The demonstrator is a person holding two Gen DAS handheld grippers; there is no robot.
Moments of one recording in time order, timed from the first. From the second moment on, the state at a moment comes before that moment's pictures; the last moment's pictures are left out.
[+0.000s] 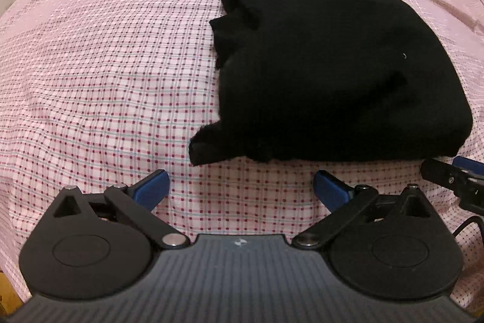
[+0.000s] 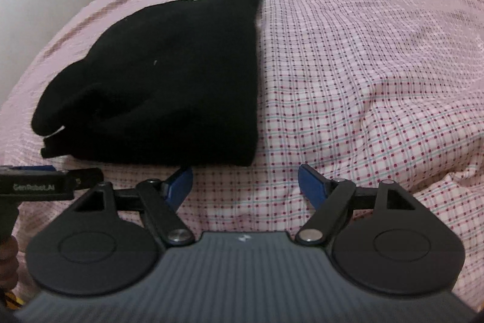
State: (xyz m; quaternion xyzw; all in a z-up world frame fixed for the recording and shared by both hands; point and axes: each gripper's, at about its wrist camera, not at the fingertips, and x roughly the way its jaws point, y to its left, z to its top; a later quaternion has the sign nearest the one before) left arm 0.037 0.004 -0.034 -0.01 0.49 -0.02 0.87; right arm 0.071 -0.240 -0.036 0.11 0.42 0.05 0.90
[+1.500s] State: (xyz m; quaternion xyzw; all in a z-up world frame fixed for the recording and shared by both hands) left arm 0.039 -0.002 -0.033 0.00 0.47 -0.01 0.88; right arm 0.072 -0.242 -0.041 0.12 0.42 0.06 0.90
